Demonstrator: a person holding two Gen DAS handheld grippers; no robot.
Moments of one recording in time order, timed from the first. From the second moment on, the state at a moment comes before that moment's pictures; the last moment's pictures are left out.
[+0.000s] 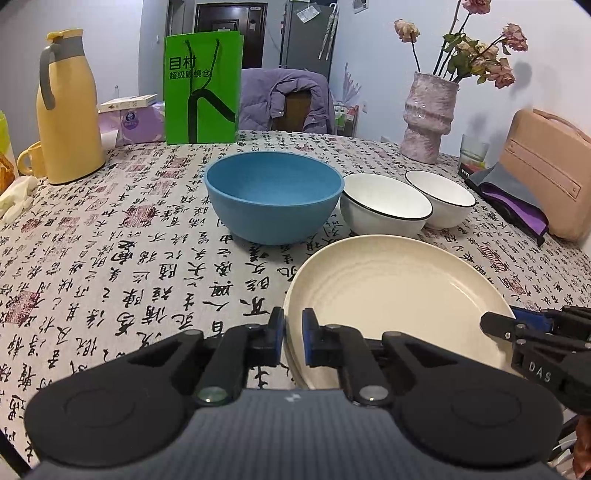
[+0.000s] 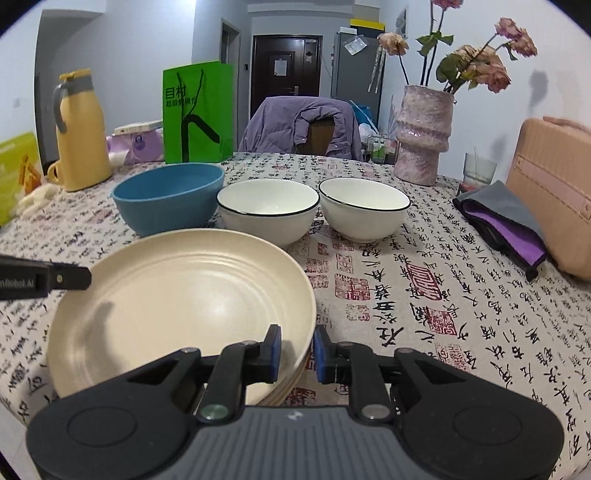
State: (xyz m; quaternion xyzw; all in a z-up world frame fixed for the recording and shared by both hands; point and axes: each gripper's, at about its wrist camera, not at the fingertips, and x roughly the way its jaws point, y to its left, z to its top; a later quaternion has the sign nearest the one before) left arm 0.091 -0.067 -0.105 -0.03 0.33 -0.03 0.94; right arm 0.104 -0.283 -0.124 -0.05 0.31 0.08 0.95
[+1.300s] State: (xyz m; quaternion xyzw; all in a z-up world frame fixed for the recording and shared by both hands) left arm 0.057 -0.037 -0.081 -0.04 0.23 -0.02 0.97; right arm 0.080 -0.312 -0.101 0.08 0.23 0.18 0.95
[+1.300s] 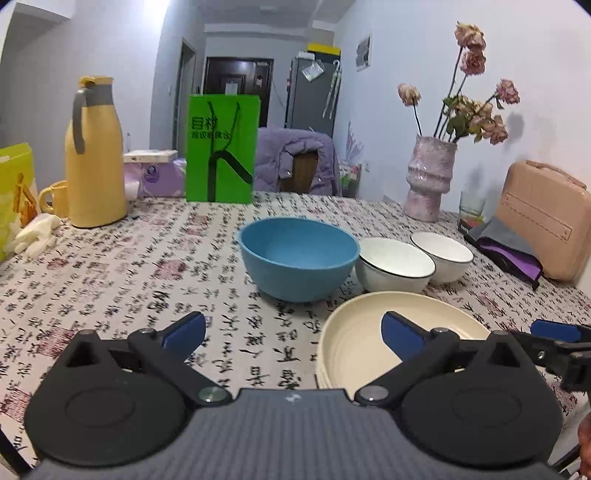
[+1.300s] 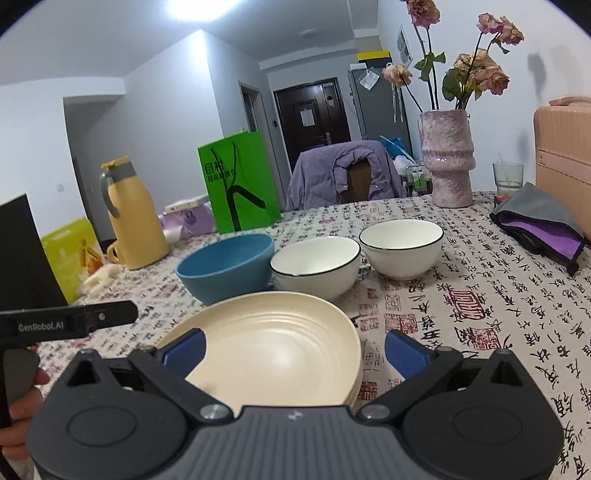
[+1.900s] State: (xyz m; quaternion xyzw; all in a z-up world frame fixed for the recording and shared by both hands) left arm 0.031 0.010 -0.080 -0.06 0.19 0.02 0.98; right arm 0.078 -0.310 -0.100 0.09 0.22 0.17 0.96
